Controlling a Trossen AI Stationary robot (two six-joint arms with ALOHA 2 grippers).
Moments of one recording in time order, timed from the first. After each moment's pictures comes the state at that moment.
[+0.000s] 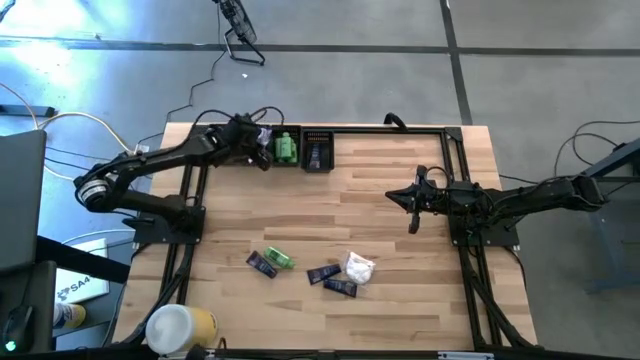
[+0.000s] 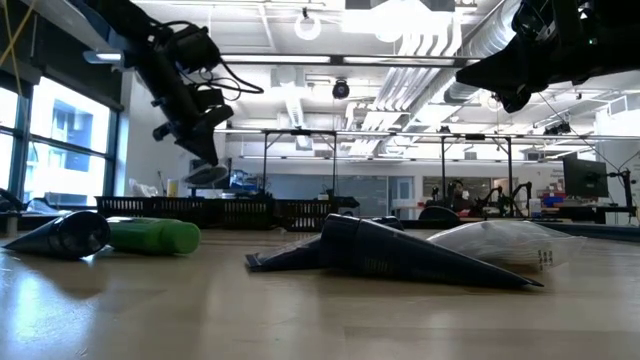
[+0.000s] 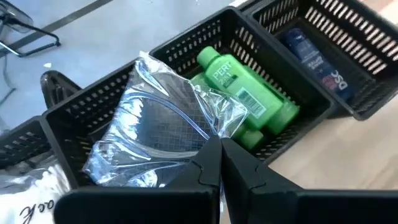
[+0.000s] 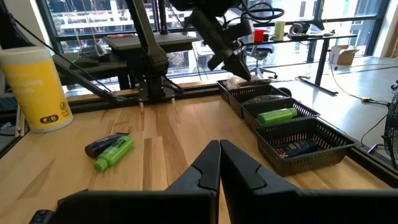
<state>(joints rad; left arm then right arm) 0.67 1.21 0.77 -0.33 -0.20 -0.19 0.05 0.63 0.21 0.35 0.26 0.08</state>
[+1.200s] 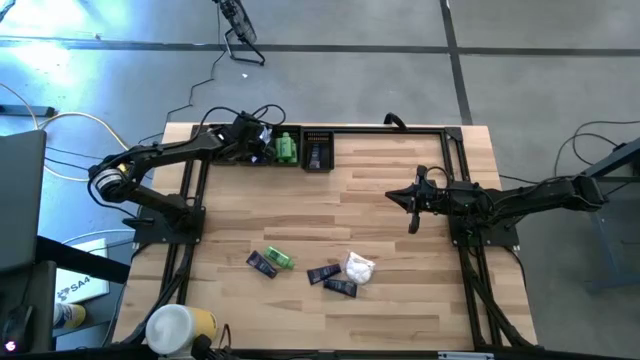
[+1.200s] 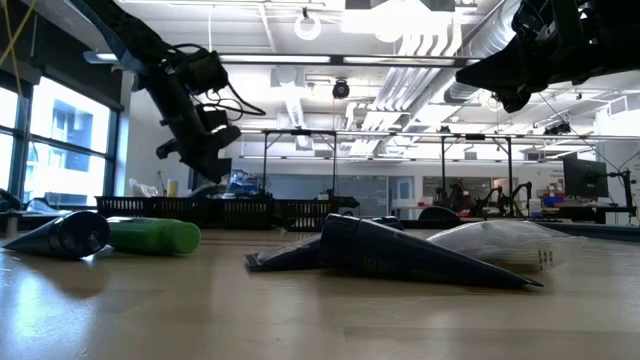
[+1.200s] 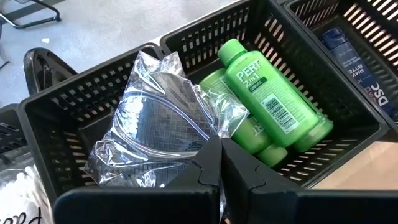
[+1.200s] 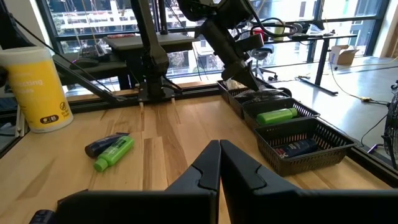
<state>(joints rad) 0.73 1.35 0.77 -0.23 -0.18 -0.24 0.05 0.63 0.21 0.35 0.26 0.08</state>
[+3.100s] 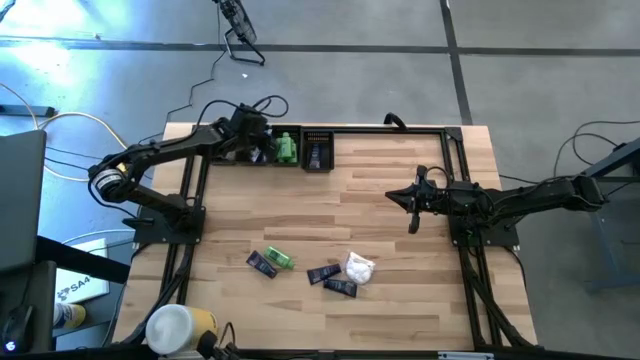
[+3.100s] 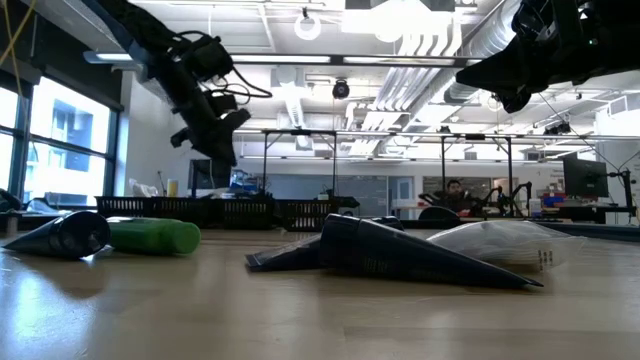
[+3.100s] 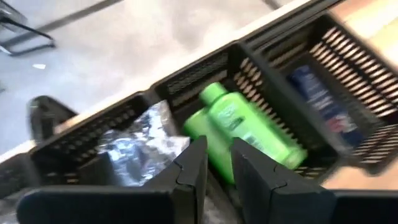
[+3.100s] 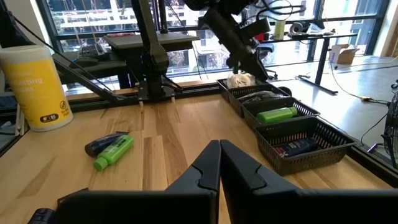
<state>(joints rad) 0.73 1.35 0.85 -0.24 -0.15 -0.20 0.05 0.63 0.21 0.35 0.26 0.08</state>
